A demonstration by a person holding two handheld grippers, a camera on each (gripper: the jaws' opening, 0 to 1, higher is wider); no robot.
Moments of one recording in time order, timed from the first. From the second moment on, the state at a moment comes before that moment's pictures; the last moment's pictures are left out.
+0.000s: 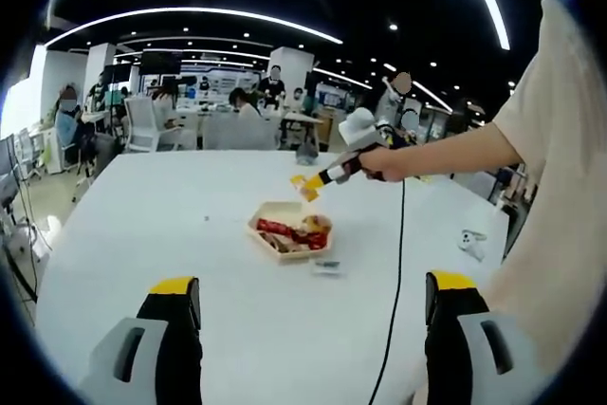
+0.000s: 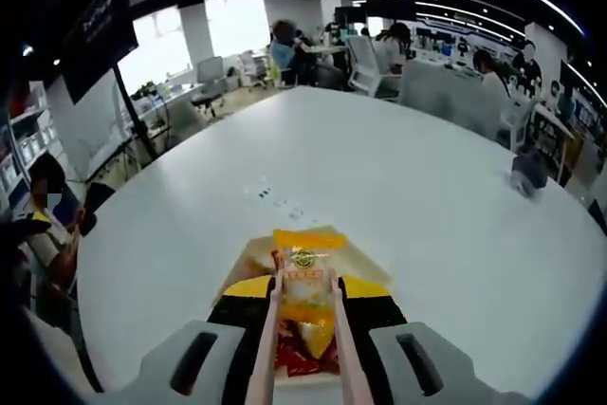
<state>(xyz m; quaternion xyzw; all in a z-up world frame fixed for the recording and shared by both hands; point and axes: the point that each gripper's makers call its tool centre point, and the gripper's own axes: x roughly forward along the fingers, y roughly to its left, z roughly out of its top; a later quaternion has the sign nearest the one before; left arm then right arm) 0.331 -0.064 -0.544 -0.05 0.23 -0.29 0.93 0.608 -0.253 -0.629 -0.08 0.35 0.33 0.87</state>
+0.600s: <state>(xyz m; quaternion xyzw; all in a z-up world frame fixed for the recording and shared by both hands) 0.327 -0.063 -0.539 -0.05 0.22 -0.29 0.93 0.607 -0.252 -0.612 -0.09 0.32 0.33 0.88</state>
